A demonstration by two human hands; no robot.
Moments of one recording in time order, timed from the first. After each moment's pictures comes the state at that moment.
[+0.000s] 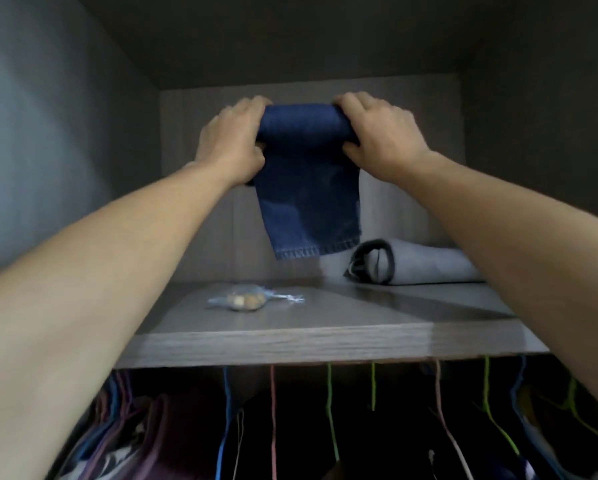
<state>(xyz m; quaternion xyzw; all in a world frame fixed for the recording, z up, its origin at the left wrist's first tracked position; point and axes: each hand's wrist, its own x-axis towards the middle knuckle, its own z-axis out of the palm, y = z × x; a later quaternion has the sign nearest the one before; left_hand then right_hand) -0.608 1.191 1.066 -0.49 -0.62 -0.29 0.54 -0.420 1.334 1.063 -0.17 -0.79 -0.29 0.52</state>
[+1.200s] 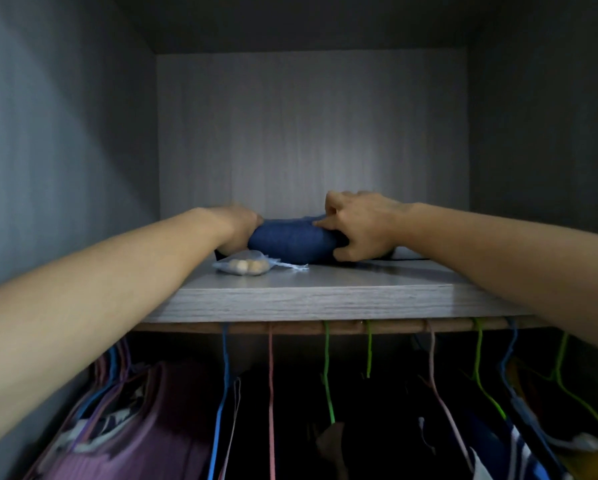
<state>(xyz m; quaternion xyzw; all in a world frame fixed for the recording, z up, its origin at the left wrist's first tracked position) -0.624 1.201 0.961 -0.48 -0.82 0.14 0.27 -0.447 1.339 0.959 -0.14 -0.91 -0.36 0.15</state>
